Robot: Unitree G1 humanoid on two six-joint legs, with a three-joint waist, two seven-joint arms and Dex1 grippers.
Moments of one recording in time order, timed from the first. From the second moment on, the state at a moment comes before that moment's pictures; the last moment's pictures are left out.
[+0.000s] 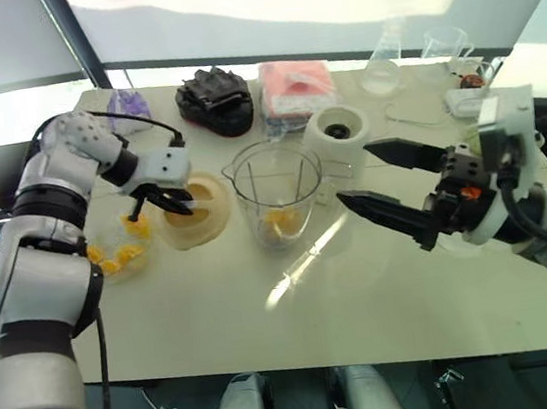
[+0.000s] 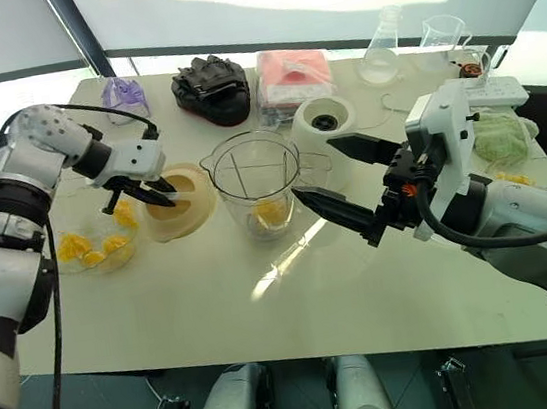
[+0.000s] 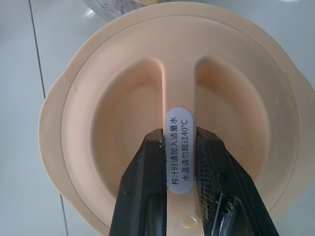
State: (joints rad) left arm -1.29 0.73 -0.53 1.08 0.11 -0.42 -1.61; right arm -0.20 -0.96 -0.31 -0.78 1.36 0.71 0.24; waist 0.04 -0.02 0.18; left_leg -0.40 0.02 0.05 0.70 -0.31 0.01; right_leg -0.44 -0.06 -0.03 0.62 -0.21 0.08
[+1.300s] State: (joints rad) left arm -1.71 0.55 -0.91 0.93 -0.40 0.06 -1.61; right arm -0.10 -0.71 -0.18 -0.69 0.94 0.71 0.15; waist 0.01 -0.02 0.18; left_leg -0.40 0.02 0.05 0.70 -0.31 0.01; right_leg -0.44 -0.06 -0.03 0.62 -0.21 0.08
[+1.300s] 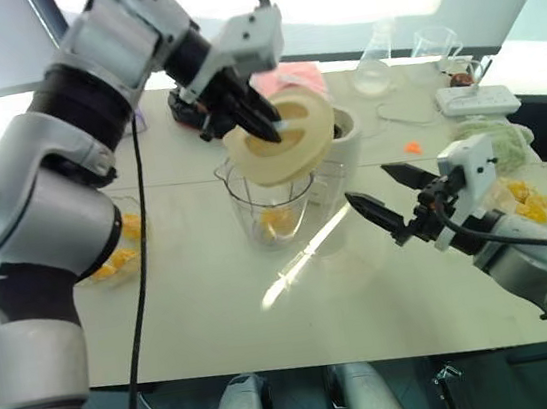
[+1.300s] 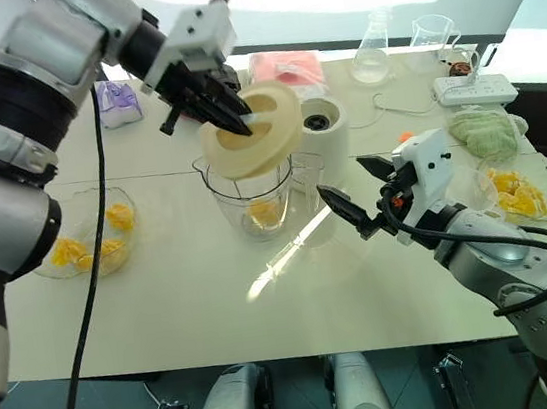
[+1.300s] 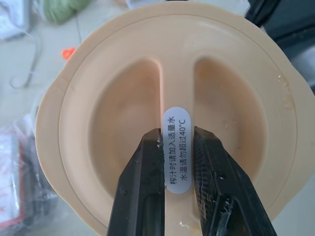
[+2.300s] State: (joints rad) left arm -1.71 0.39 -1.01 1.14 -0.18 0.03 -1.61; right arm -0.12 -0.53 -0.01 -0.72 0.66 0.71 0.15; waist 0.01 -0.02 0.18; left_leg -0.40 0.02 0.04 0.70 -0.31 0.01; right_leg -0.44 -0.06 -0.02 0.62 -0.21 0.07
